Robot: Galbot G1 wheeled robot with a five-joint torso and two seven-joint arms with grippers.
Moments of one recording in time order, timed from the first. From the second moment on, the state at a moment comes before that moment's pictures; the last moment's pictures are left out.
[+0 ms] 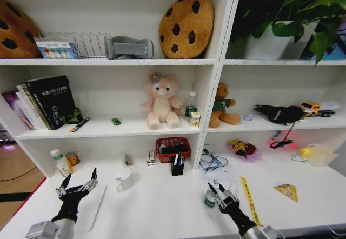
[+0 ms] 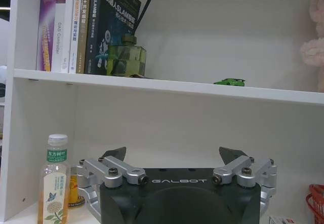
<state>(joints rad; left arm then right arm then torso) 1.93 -1.24 -0.82 -2.32 -0.51 -0.09 -0.23 -1.99 1.02 0.65 2.20 0.45 0.25 -0.10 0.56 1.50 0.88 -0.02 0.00</state>
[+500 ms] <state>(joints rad) 1.92 -1.25 -0.82 -2.32 -0.51 -0.09 -0.23 -2.33 1.12 0.70 2.37 0.32 0.36 -0.14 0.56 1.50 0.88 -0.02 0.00</state>
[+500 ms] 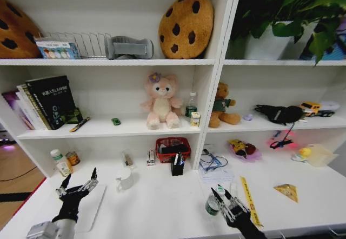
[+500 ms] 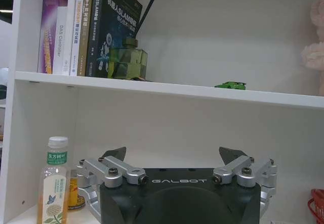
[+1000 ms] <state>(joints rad) 1.90 -1.24 -0.82 -2.29 -0.53 -0.10 -0.23 -2.64 1.24 0.64 2.32 0.06 0.65 -0.15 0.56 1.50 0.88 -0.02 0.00</state>
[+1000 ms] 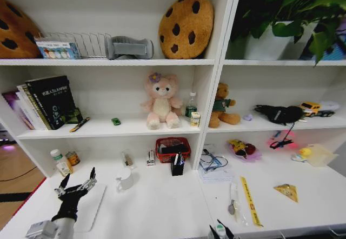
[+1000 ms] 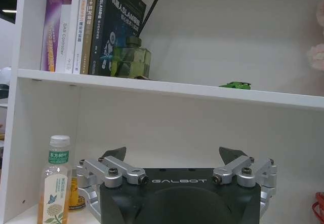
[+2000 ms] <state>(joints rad) 1.87 -1.24 -0.82 -2.27 -0.53 -0.09 -0.24 -2.40 1.23 0.60 1.78 0.05 0.69 -0.09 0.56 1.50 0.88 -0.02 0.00</state>
